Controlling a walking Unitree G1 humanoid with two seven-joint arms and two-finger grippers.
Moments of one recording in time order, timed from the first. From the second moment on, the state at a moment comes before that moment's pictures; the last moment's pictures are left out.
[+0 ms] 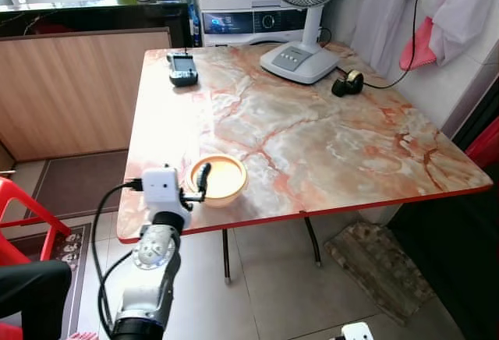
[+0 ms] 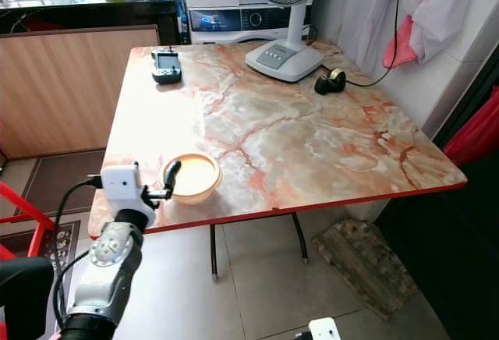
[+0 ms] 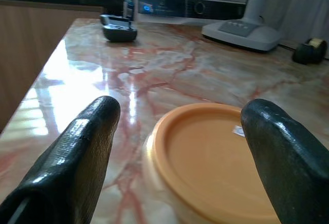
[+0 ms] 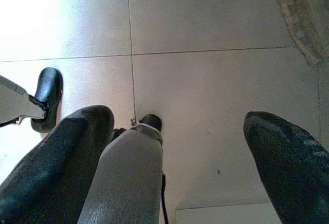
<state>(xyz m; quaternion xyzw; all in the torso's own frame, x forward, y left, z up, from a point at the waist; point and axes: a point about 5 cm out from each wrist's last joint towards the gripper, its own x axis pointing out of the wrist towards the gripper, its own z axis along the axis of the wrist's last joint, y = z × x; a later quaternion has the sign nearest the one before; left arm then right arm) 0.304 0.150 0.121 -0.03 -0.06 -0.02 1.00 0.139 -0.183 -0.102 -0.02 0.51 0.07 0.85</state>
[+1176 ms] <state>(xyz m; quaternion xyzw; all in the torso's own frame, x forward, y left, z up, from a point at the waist) 0.297 0.151 0.119 -0.02 -0.06 -0.02 1.00 0.142 -0.180 -0.101 -0.02 0.52 0.07 0.85</state>
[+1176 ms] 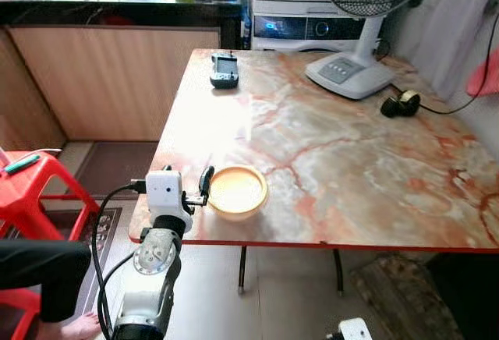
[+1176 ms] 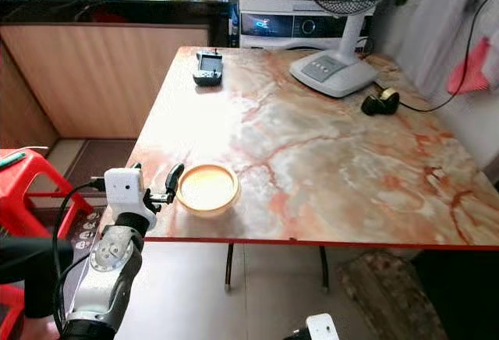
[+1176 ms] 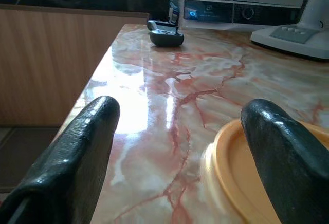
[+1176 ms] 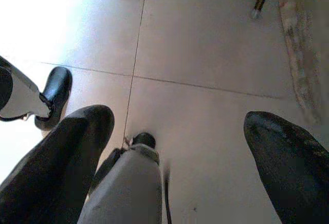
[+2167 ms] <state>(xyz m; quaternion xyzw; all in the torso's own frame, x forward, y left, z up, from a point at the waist) 0.307 0.188 0.109 -0.15 0.01 -0.10 0.98 0.140 -0.183 -0.101 -0.02 0.52 0.07 0.85</state>
